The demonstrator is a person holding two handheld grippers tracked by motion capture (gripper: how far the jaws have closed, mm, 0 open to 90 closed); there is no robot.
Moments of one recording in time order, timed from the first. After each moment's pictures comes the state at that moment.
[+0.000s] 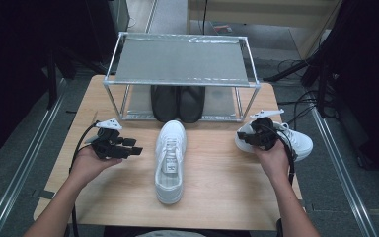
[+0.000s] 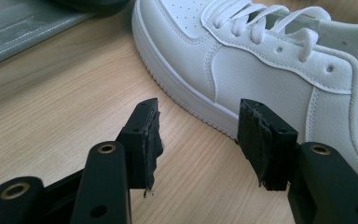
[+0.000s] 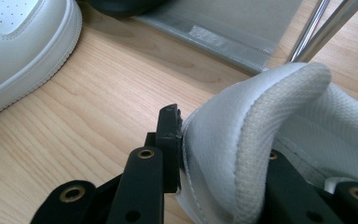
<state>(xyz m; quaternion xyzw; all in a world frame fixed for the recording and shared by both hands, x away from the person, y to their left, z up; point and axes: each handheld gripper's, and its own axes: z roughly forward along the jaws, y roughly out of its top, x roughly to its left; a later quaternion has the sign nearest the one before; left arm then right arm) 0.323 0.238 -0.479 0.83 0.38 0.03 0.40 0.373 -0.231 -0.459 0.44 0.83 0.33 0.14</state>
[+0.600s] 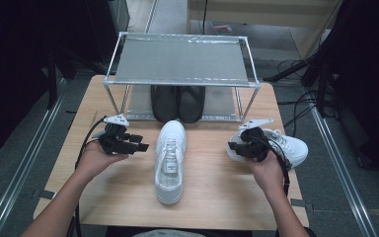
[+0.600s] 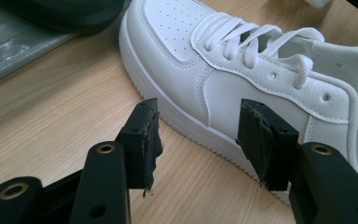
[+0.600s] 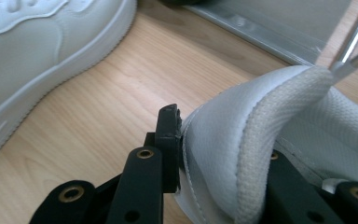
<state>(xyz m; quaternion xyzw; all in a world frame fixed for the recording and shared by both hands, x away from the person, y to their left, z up) 0.338 0.223 -0.476 0.84 0.36 0.02 0.40 0.332 -0.197 -0.450 0.40 0.85 0.31 0.14</state>
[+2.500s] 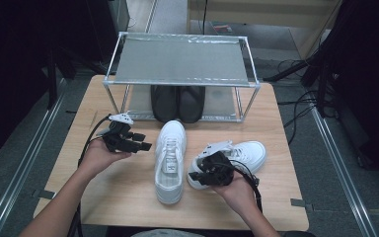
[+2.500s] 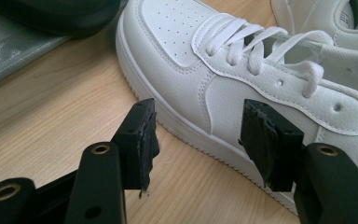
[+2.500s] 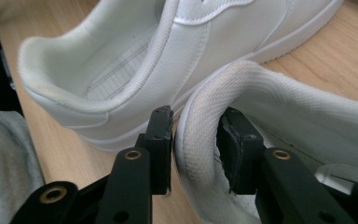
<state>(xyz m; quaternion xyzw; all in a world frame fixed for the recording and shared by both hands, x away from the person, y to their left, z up) 0.346 0.217 -0.478 0.84 0.36 0.01 0.40 0.277 -0.113 -0.471 0.29 0.89 0.34 0.01</state>
